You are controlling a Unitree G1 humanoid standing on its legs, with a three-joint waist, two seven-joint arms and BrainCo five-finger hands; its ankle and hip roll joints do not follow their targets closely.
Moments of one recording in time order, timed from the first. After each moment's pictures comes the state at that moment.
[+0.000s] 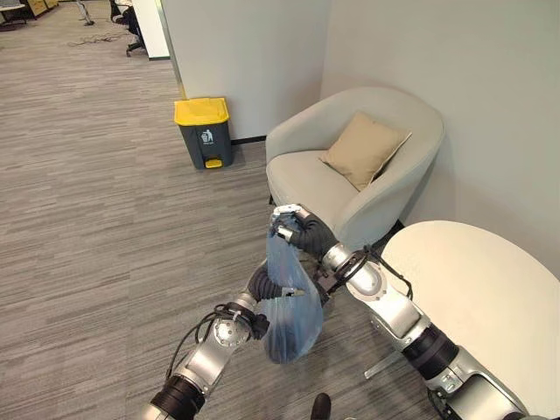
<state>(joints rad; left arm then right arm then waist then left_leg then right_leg) -0.11 0.32 -0.48 0.30 0.03 -0.07 0.12 -0.45 -0.26 0.63 0.03 0.26 -0.08 0.00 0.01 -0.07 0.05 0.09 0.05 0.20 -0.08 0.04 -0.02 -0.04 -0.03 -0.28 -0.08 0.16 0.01</state>
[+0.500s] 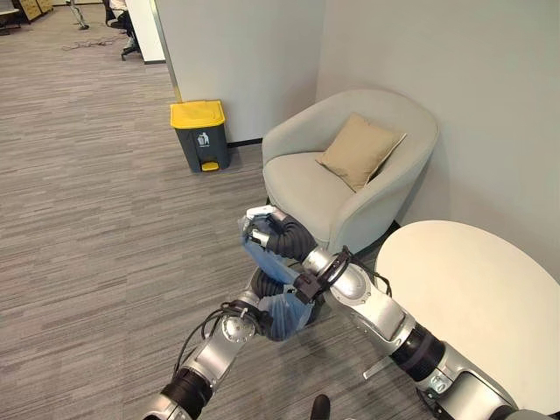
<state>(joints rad) -0.19 0.30 -0.48 0.33 0.07 -0.05 0.21 -0.50 -0.19 0.72 -0.03 0.41 -0.08 0.00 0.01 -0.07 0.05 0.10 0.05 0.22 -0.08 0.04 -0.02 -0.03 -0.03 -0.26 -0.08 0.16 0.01</state>
